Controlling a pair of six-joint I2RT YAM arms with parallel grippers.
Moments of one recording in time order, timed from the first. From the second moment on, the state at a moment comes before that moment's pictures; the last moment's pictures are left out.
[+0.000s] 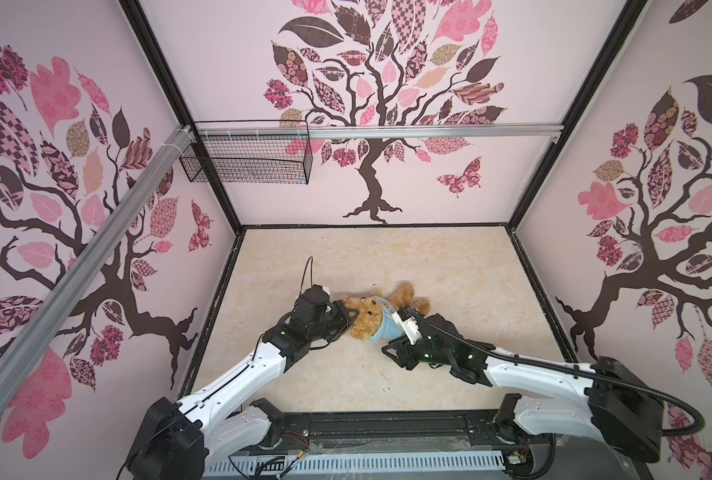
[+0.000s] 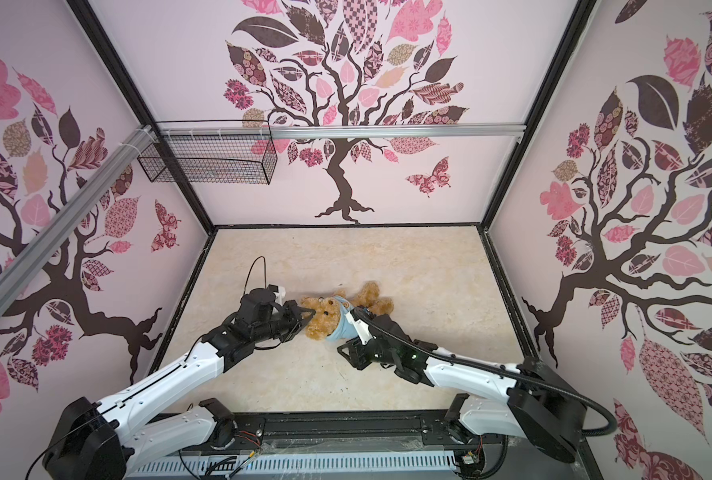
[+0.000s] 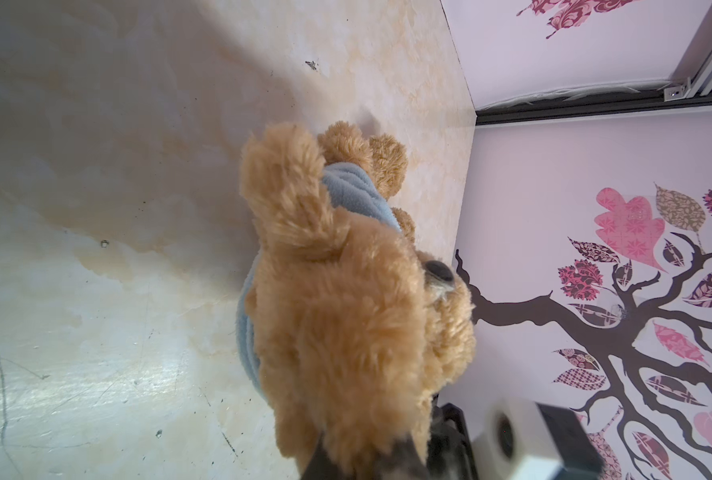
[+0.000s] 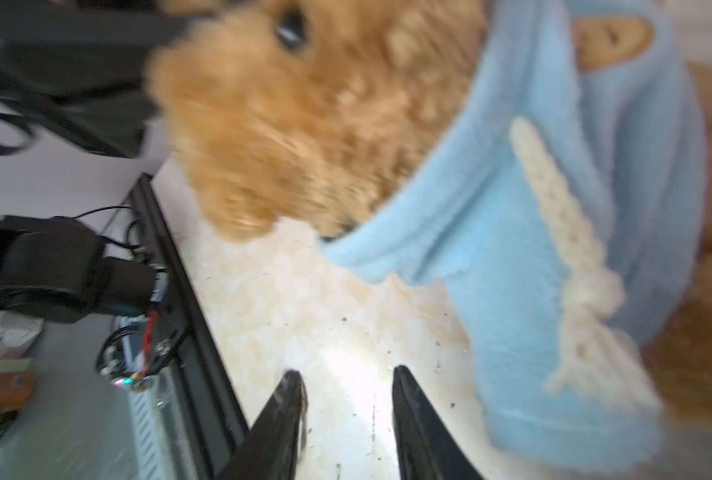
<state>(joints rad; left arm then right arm) -0.58 1.10 0.64 -0.13 0.27 -1.21 0.87 1.13 0.50 0.14 -0.28 0.47</state>
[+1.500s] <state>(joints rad) -0.69 1.33 0.44 0.18 0.29 -0.83 0.46 1.62 0.60 0.42 -0.54 0.66</state>
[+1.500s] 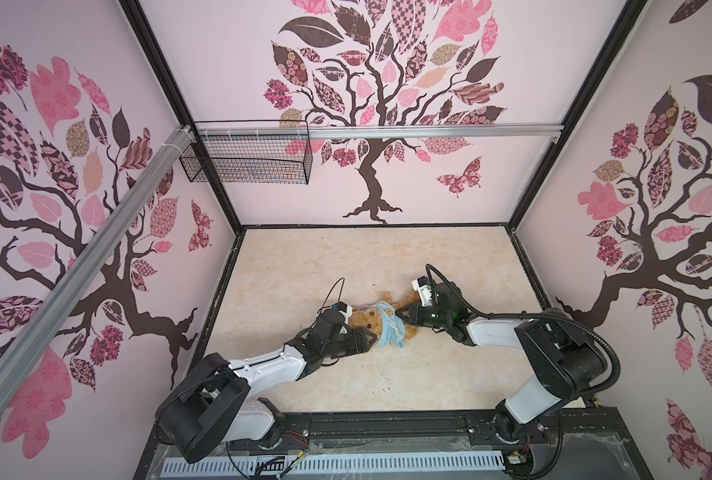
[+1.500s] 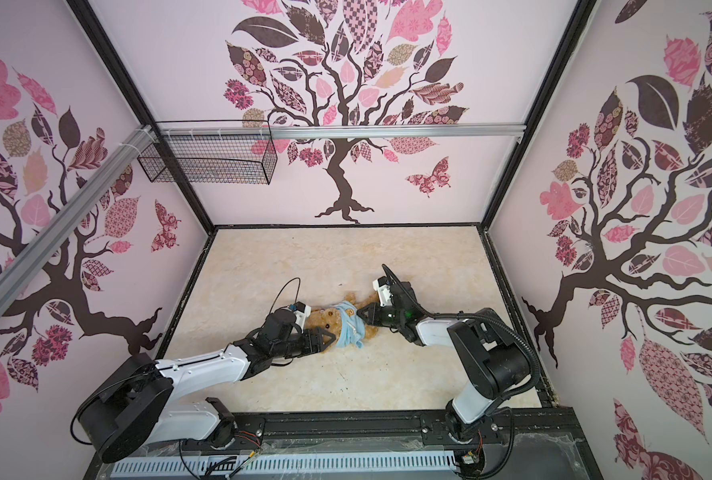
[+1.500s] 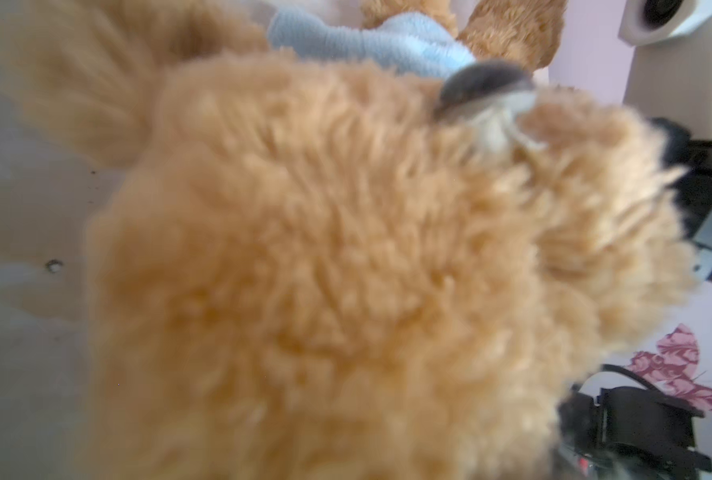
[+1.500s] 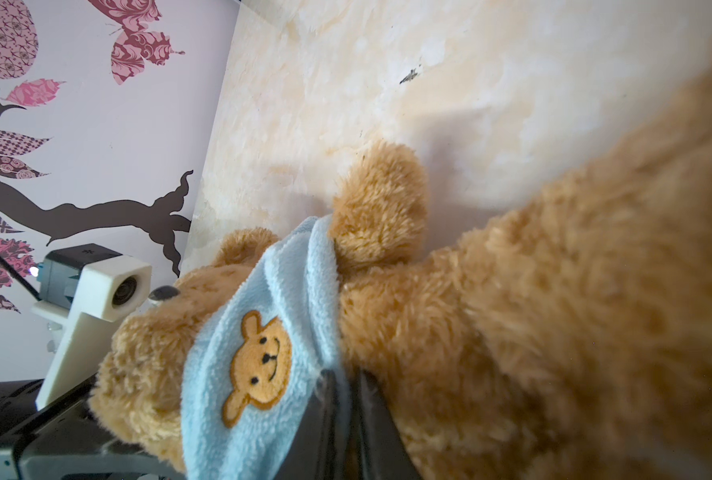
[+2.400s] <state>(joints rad) -0.67 1.29 0.53 0.06 0.21 -0.69 0.47 1.32 0.69 -0.06 -0.42 0.39</state>
